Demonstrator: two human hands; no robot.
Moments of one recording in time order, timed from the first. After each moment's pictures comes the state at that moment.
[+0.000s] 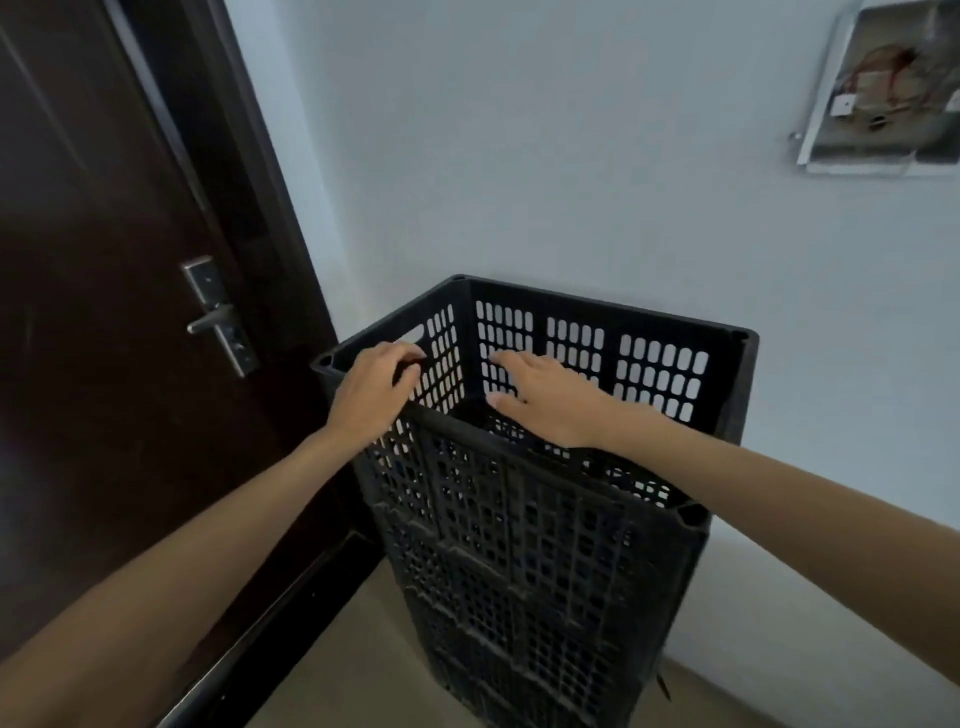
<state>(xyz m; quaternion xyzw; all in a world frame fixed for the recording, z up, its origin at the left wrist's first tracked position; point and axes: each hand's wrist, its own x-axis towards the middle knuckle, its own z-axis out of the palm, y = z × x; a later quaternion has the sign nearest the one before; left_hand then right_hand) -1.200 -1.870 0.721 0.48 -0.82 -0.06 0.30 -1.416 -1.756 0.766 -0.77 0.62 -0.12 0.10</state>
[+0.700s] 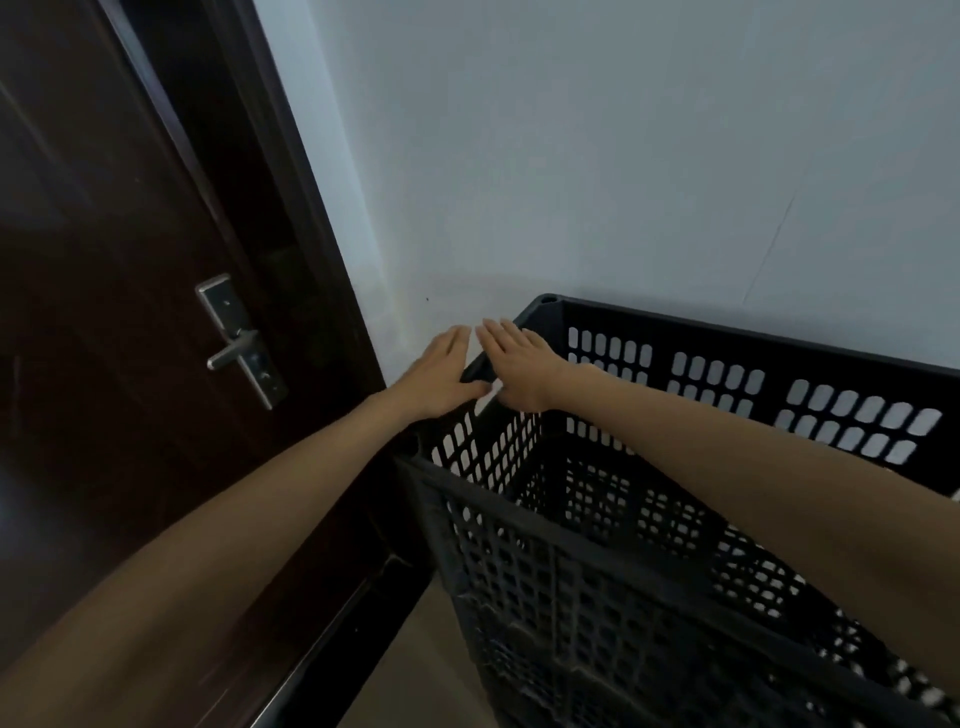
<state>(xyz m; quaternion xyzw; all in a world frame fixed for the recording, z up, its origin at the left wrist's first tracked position) -1.174 -2.076 0.730 0.46 -0.88 -0.13 0.07 -1.328 -2.036 0.729 -0.79 0.61 0.01 0.00</state>
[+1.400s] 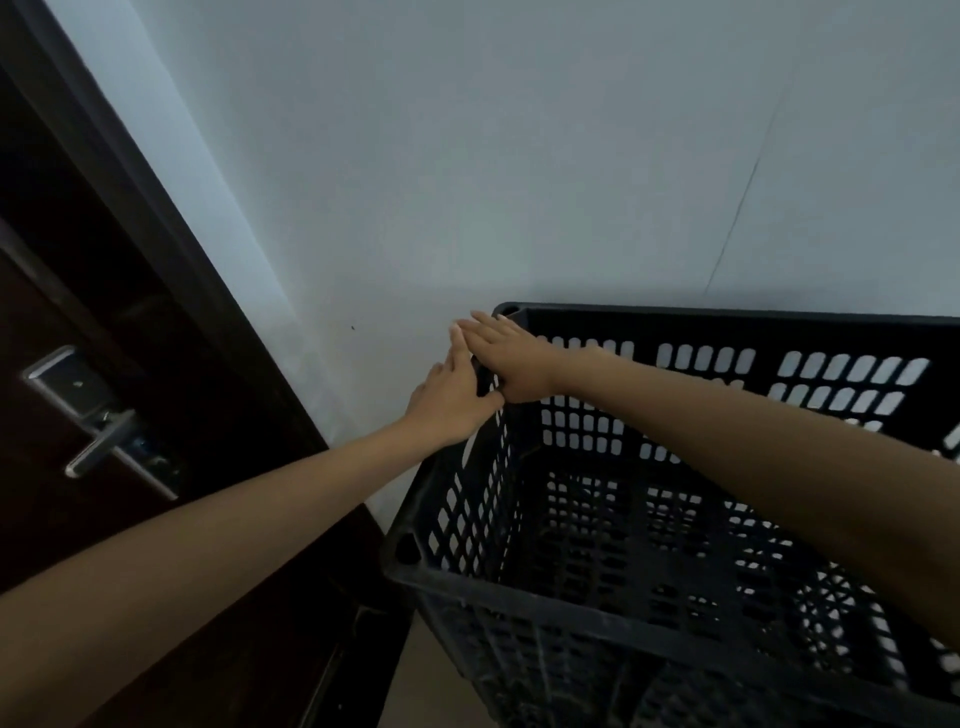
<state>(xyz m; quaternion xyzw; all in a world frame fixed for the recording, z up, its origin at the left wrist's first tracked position) -1.228 -2.139 0.702 0.40 -0.89 -0.20 0.07 -1.370 -2.109 0.711 -0.78 0.63 -0.01 0.01</state>
